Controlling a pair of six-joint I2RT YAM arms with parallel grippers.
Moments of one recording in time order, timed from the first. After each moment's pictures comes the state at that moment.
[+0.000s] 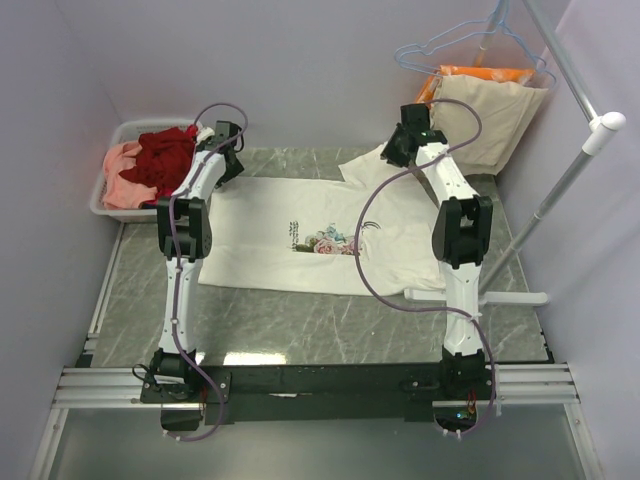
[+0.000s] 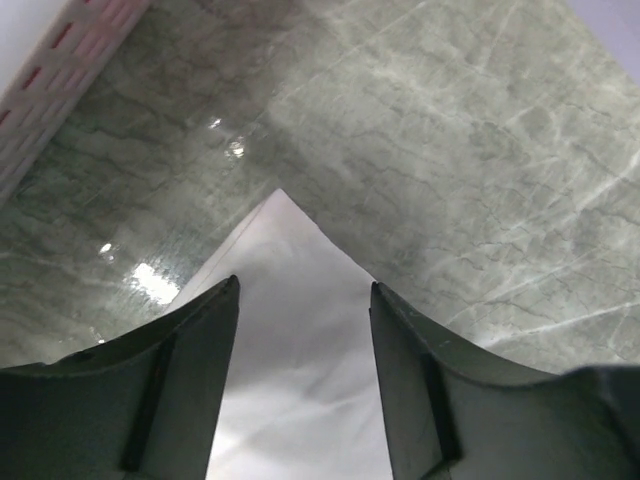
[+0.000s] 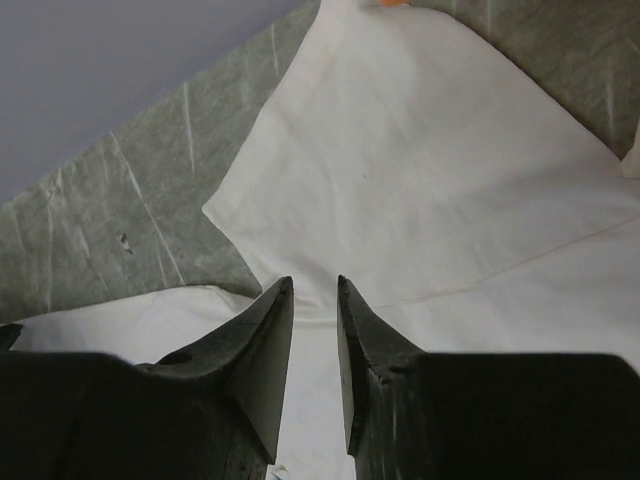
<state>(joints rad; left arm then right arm) -0.11 2.60 2.38 -0.76 -0.40 -0.75 0.14 2.38 2.24 -0.64 0.00 0.64</state>
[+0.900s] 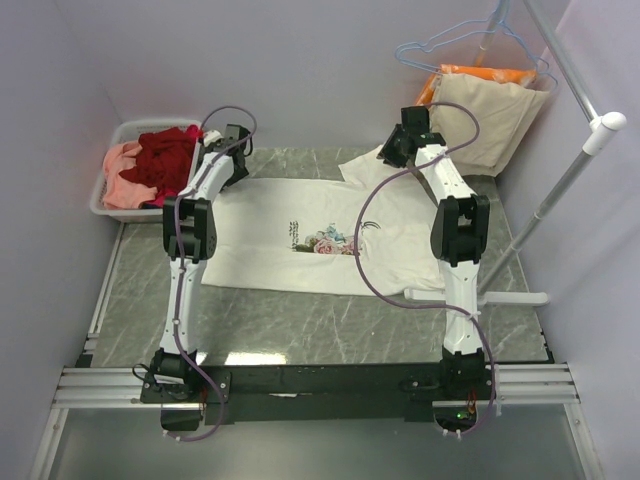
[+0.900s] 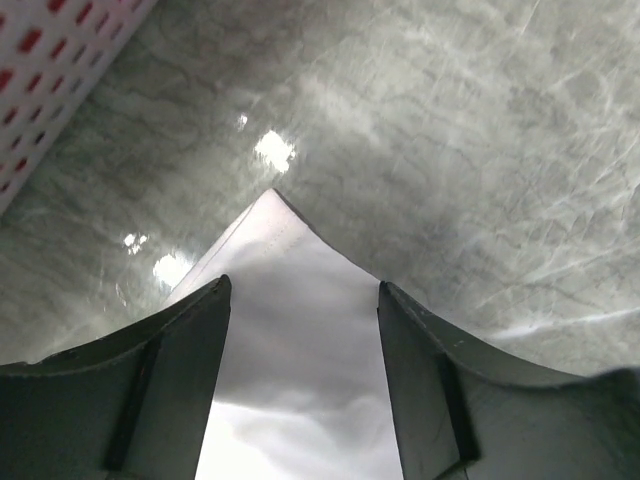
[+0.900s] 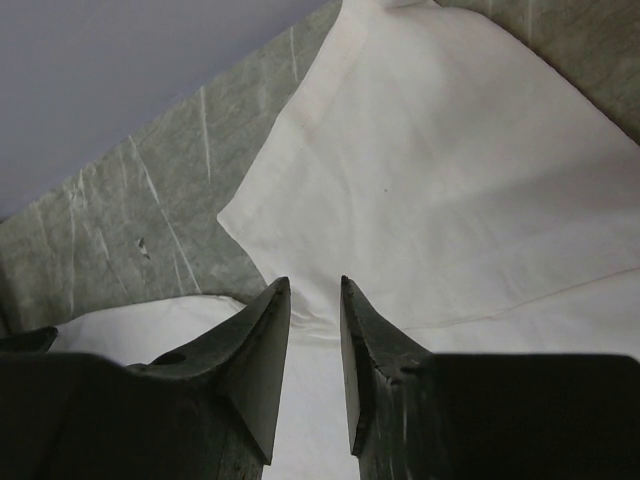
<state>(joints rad) -0.15 2.60 2.36 -0.81 -0.50 -0.75 0.12 2.43 2.27 -0.59 -0.07 0.67</state>
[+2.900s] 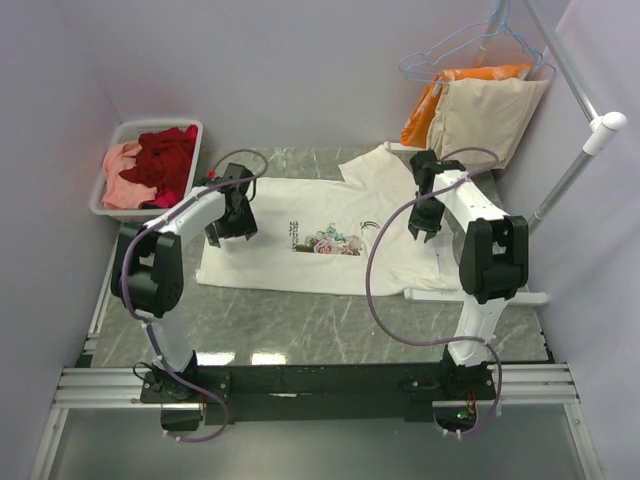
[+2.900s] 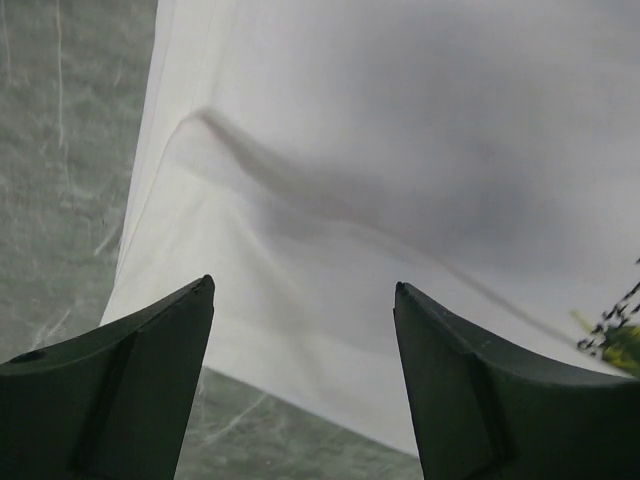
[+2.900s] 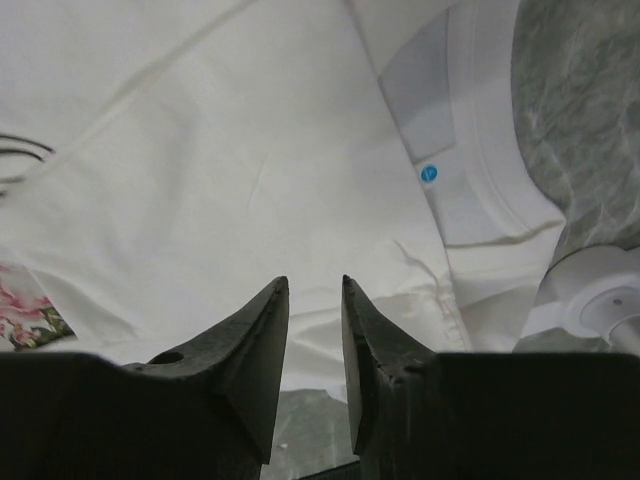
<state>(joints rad) -0.29 1.86 1.42 -0.82 -0.31 -0.62 0.13 1.93 1.60 -1.07 0.22 0.52</state>
